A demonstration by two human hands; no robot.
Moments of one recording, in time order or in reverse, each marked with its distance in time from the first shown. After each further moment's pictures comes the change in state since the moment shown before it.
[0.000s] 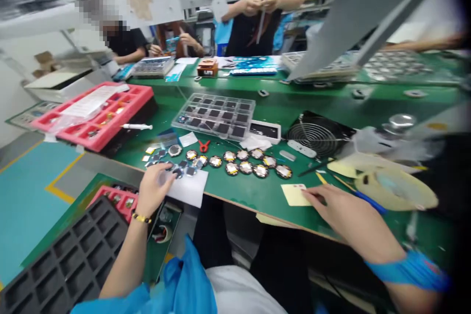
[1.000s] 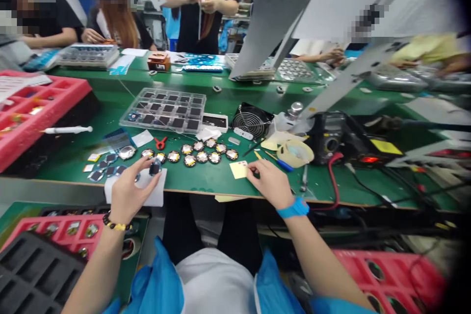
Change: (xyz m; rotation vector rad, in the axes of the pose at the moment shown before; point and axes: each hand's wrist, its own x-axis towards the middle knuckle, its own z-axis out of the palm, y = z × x) left_hand 0.010 0.055 0.041 -0.072 0.004 0.205; right_hand -0.008 -0.030 0.002 0.054 0.189 0.072
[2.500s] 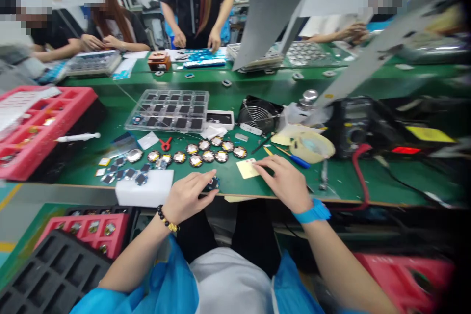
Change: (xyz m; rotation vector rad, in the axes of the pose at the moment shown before) left_hand 0.005 0.075 0.058 -0.124 -0.313 0.448; right_hand -0.002 -0.004 -0.012 0.198 -0.021 0.097
